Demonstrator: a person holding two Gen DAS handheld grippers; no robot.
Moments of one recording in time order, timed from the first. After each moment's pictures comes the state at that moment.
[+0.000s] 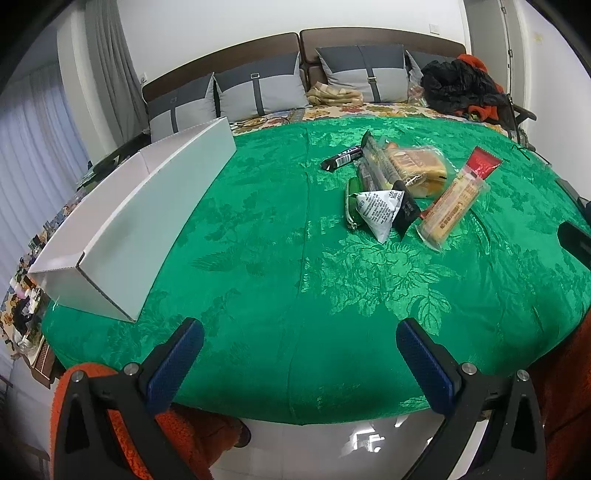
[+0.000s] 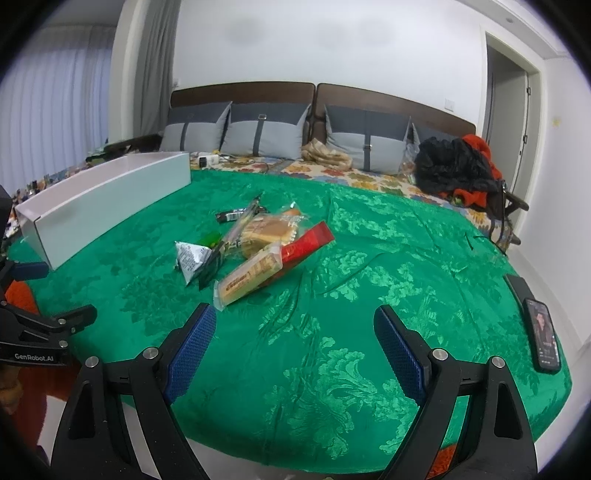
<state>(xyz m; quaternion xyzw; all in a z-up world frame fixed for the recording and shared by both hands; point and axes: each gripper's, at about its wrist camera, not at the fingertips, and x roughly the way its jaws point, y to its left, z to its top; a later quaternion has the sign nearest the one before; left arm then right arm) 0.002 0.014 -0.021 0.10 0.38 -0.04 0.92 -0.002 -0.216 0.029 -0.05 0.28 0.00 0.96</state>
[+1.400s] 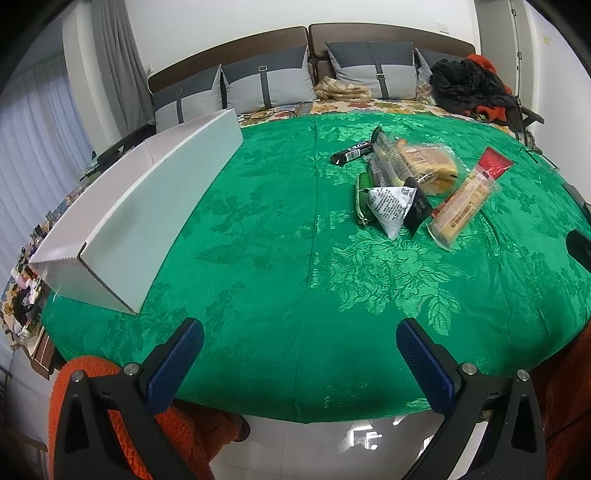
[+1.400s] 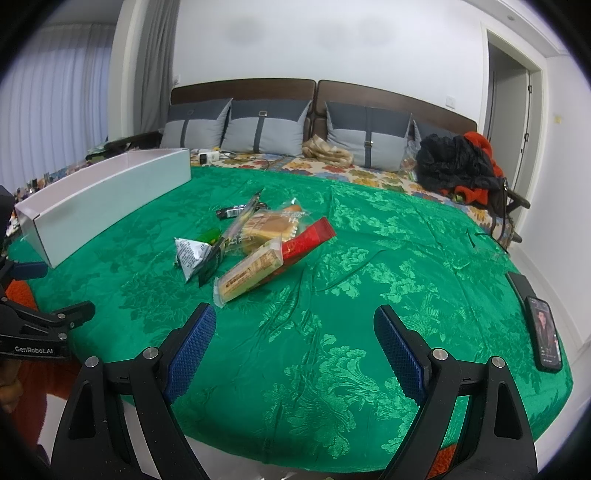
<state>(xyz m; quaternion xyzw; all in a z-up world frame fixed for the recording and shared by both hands) 0.008 0.022 -0.024 0.09 0.40 -0.03 0.91 -0.001 -0.216 0.027 -0.05 0.28 0.01 0.96</state>
